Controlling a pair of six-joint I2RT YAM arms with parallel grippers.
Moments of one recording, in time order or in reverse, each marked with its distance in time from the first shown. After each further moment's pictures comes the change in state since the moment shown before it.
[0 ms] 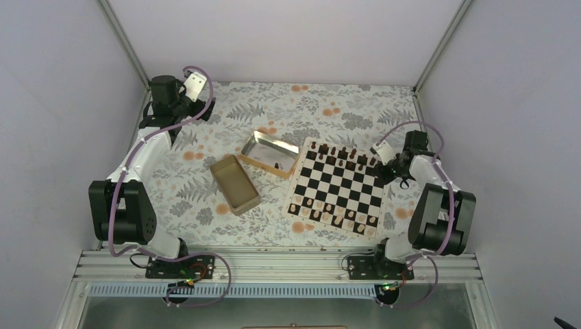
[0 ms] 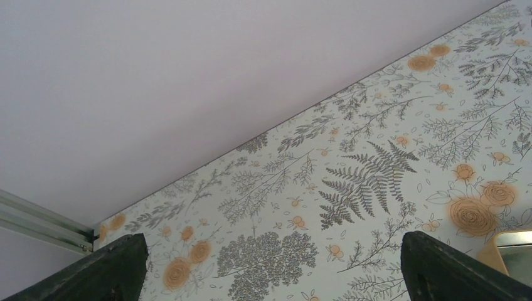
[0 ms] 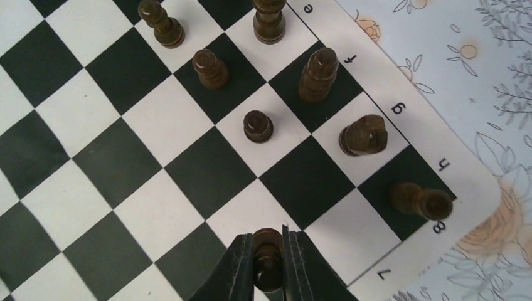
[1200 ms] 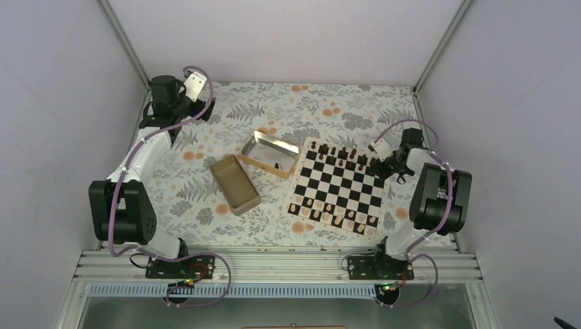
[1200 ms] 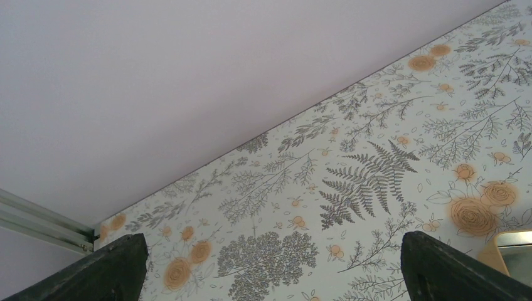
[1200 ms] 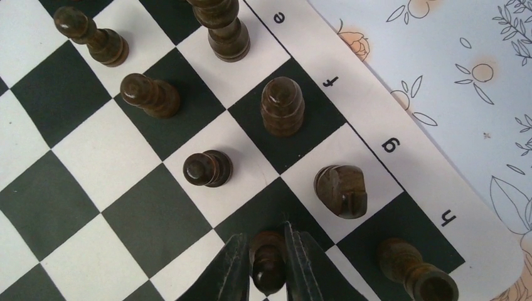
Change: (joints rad) left arm 0.000 0.000 0.000 0.000 -0.001 0.000; right arm 0.000 0.203 0.051 0.126 -0.026 -0.006
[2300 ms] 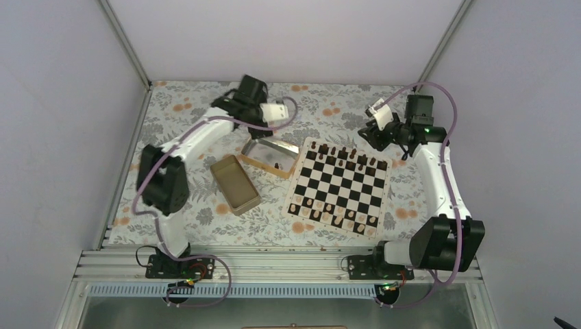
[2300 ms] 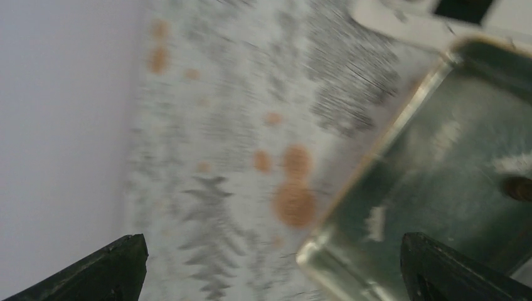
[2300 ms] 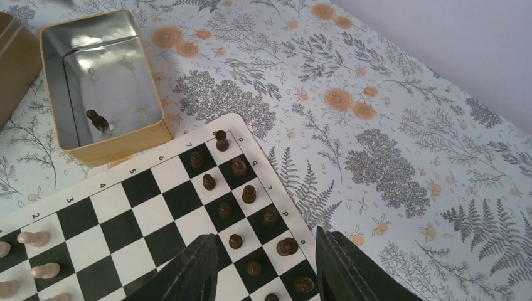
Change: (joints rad) left arm -0.455 0.309 0.439 -0.480 -0.140 0.515; right arm 0.173 -0.320 0.323 -0.241 -0.134 0.104
